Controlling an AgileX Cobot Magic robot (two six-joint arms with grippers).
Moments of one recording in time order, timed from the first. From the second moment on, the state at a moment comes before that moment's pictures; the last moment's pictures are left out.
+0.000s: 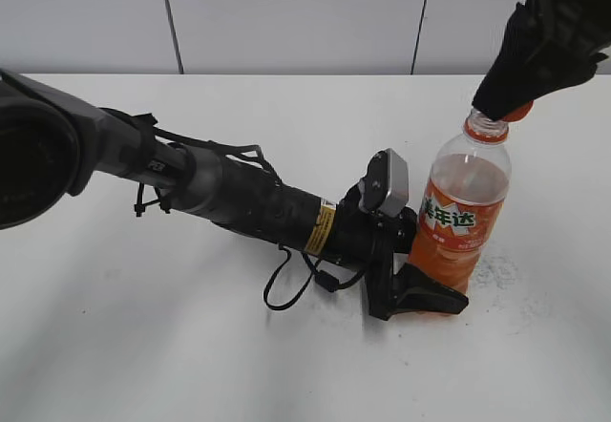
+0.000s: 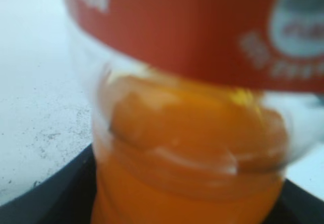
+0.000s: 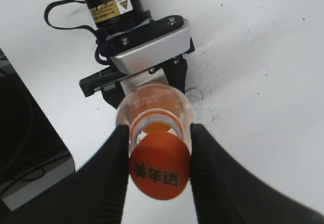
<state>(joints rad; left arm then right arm) -0.70 2.49 -1.49 1.39 -1.05 -0.75 0.37 1.51 -1.40 0.26 1.22 -0.71</state>
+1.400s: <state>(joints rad) -0.70 2.49 -1.49 1.39 -1.05 -0.74 0.04 1.48 -0.59 0.32 0.40 -0.21</state>
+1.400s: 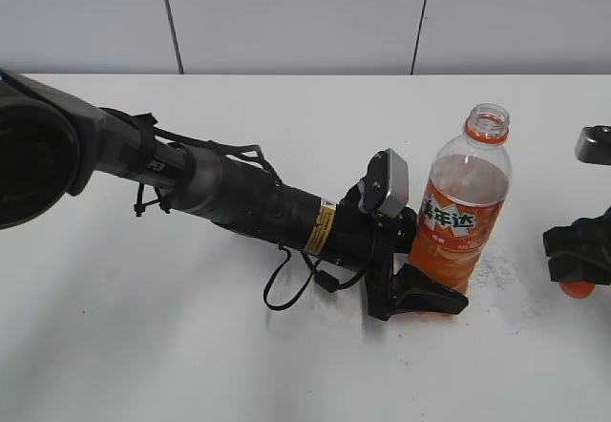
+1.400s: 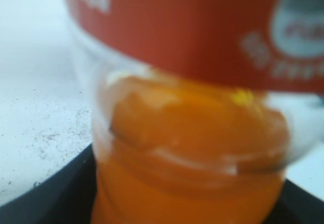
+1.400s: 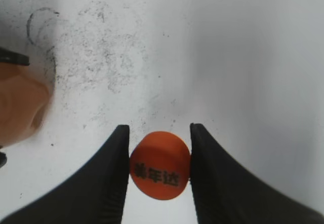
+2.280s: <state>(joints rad) -0.70 2.49 -1.49 1.39 -1.05 -0.74 0.04 1.65 -0.58 0.37 0.22 -0.21</state>
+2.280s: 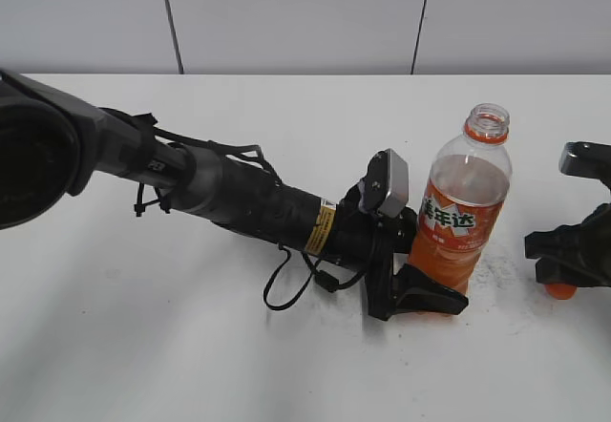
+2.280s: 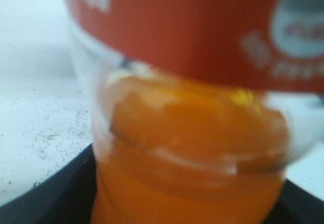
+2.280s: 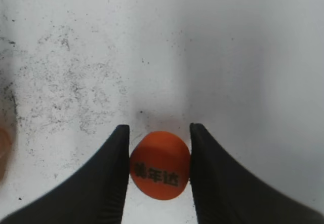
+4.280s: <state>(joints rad) -0.55 2.43 -1.49 1.71 -1.03 -0.95 0.04 1.55 -0.58 0.37 0.30 -0.21</state>
